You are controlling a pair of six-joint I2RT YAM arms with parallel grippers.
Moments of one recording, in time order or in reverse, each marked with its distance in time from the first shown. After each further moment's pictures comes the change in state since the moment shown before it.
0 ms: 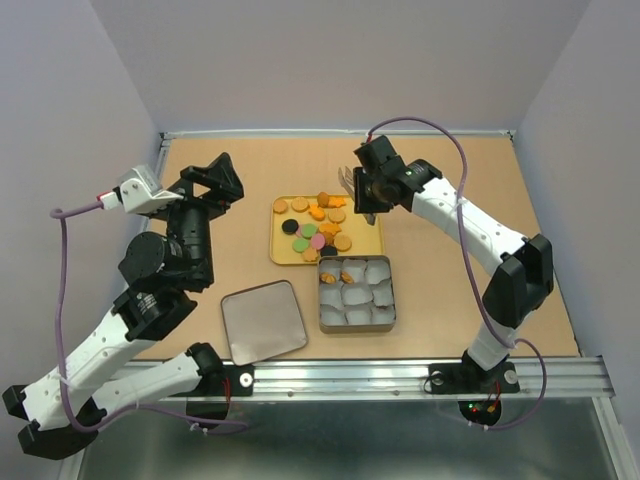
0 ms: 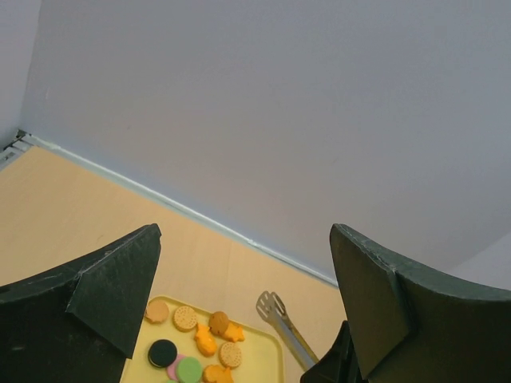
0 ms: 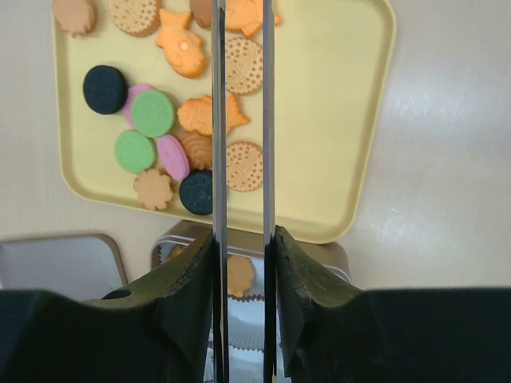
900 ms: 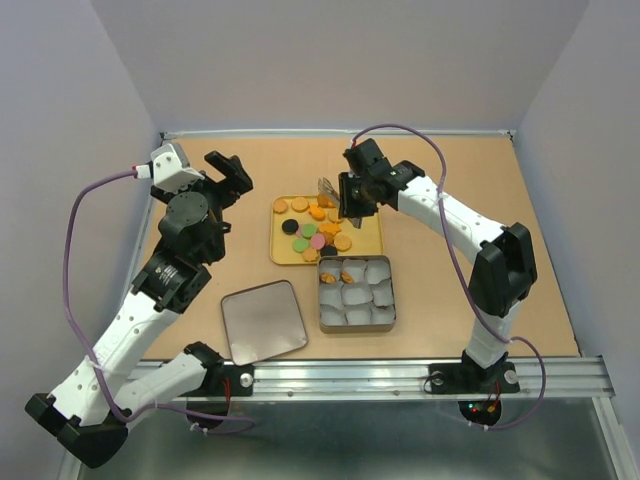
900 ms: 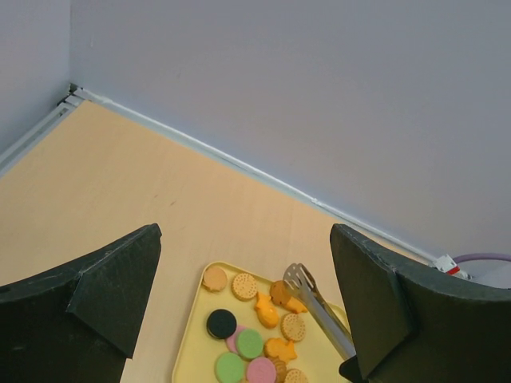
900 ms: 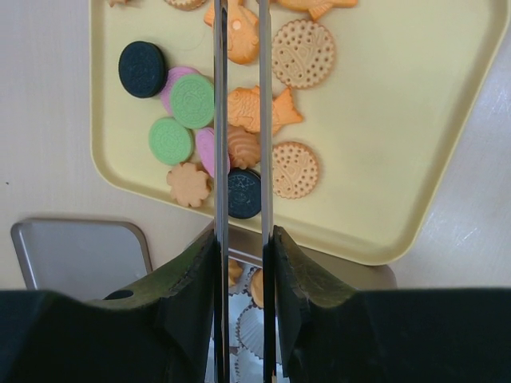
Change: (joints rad) left arm 0.310 0.103 -0.010 -0.245 0.244 -0.195; right arm 0.004 0.116 0.034 0.065 -0.119 -0.003
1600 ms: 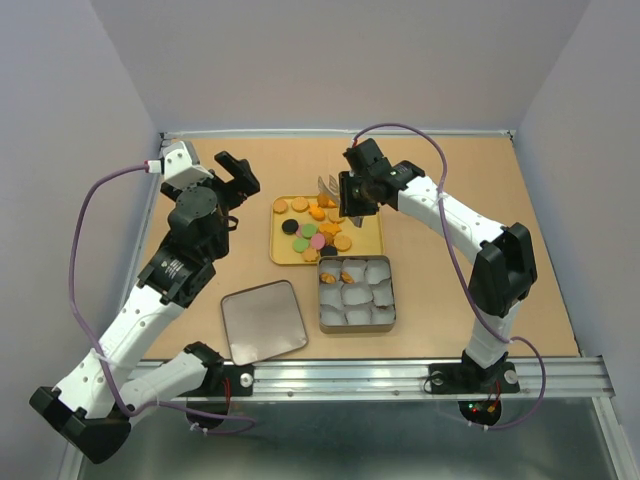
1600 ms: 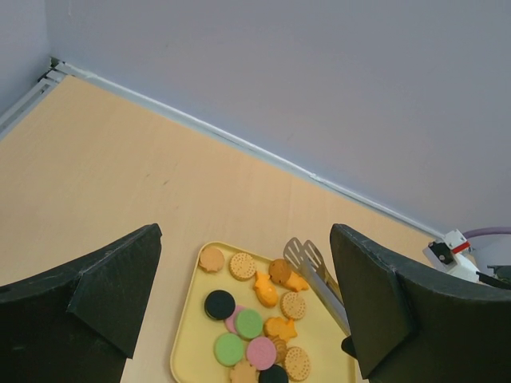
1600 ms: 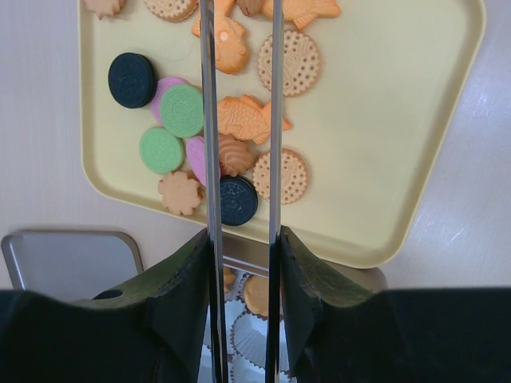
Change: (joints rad) left arm 0.018 0.036 0.000 -0.044 0.071 -0.040; right arm 0.000 0.000 0.000 0.008 0.037 0.000
